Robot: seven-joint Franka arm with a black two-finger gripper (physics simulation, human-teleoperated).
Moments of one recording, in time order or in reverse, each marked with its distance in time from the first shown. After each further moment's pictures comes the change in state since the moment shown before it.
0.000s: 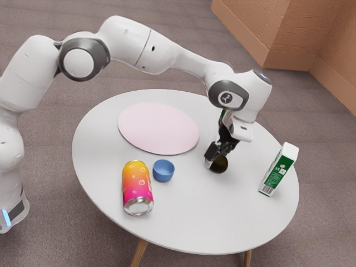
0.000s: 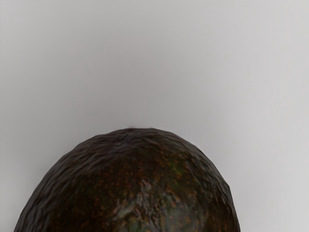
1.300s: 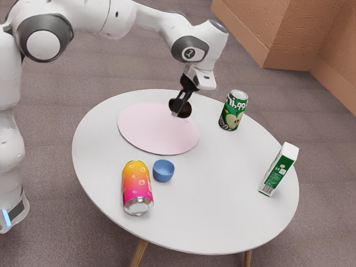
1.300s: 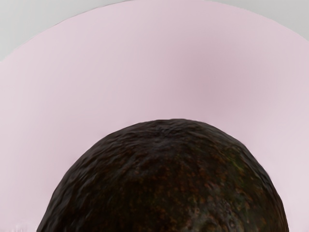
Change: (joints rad) arm 0.016 -0.410 0.375 -0.339 -0.068 0.031 -0.030
